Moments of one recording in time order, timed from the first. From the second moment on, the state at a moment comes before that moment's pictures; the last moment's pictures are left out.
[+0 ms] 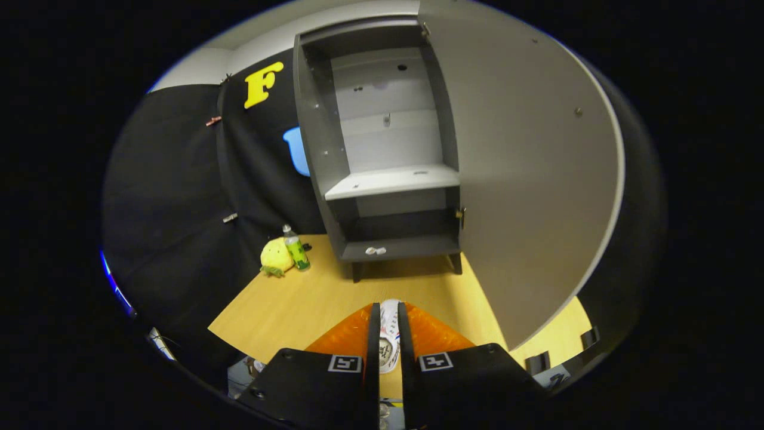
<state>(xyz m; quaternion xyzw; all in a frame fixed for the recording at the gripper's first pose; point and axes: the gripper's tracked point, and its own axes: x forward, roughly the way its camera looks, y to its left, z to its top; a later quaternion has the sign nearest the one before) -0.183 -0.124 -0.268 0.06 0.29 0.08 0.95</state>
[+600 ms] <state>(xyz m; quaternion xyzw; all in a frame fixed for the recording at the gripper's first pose) -0.170 -0.073 -0.475 0.07 0.44 0.03 0.90</state>
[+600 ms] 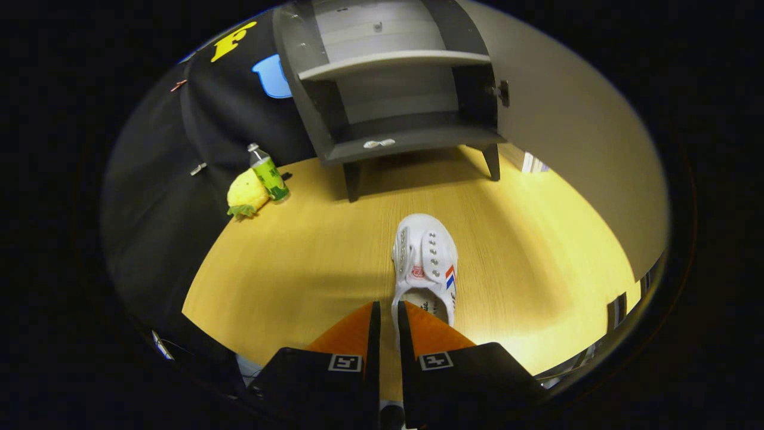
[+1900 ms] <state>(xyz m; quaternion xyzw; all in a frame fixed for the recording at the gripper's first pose) -0.097 -0.081 -0.535 0.06 0.41 -0.04 0.91</state>
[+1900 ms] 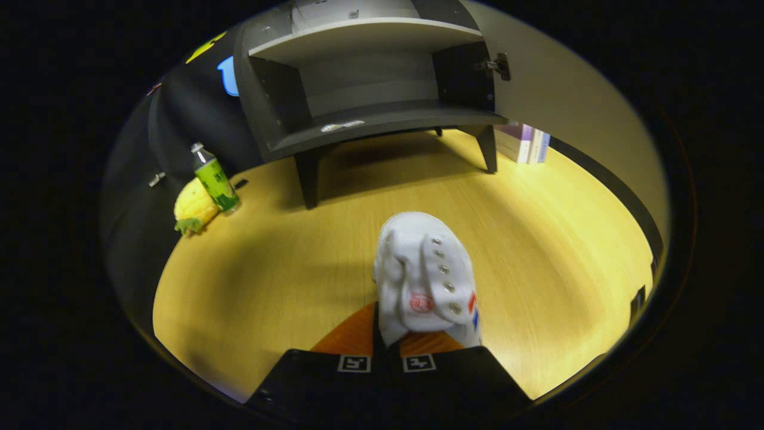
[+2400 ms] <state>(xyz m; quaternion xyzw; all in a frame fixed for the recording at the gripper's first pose) -0.067 -0.088 -0.432 0.04 0.38 -0.04 0.92</state>
